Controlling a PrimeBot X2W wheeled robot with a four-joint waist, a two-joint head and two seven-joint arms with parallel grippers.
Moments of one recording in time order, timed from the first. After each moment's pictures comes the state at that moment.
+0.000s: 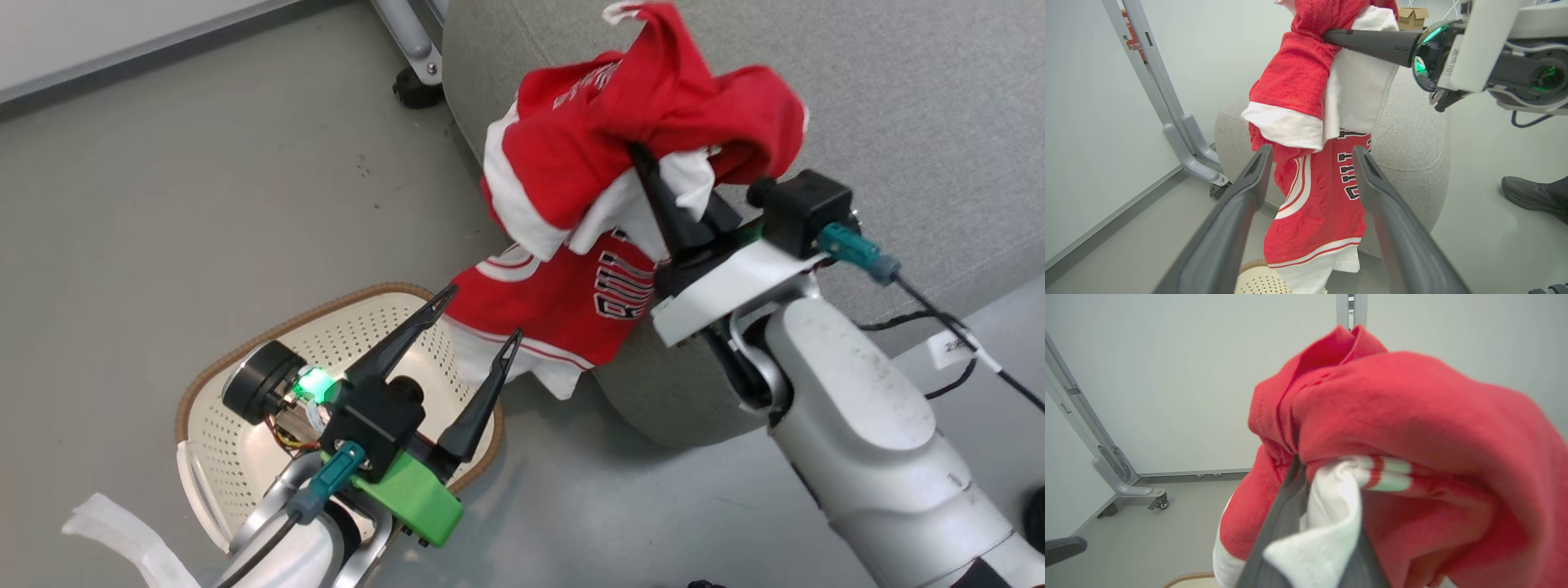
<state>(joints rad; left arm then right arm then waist) -0.29 0.35 -0.61 -0.14 -0.24 -0.05 0.02 -0.63 -0.13 0.46 0.39 0.43 0.13 -0.26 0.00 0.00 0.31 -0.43</state>
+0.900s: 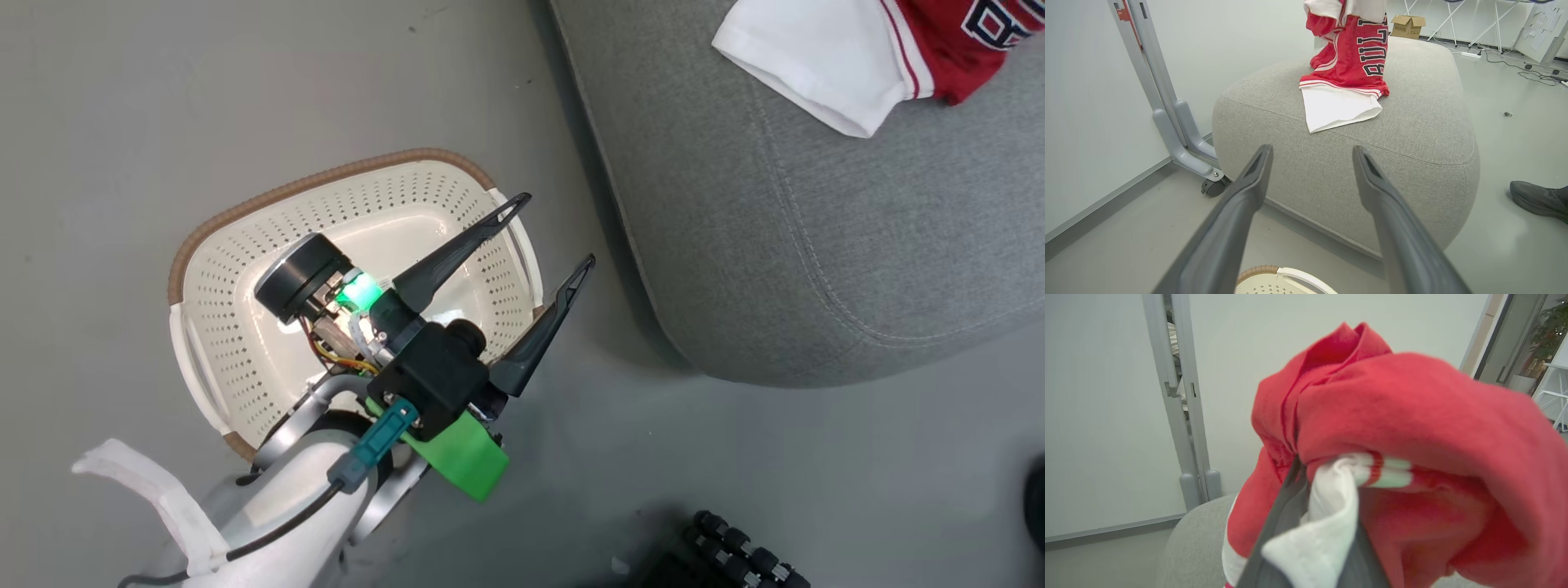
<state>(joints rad) -0.51 0.33 -0.70 -0.16 -0.17 -0.10 0.00 -1.10 -0.47 0.01 0.67 0.45 0.13 -0.20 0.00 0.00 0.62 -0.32</state>
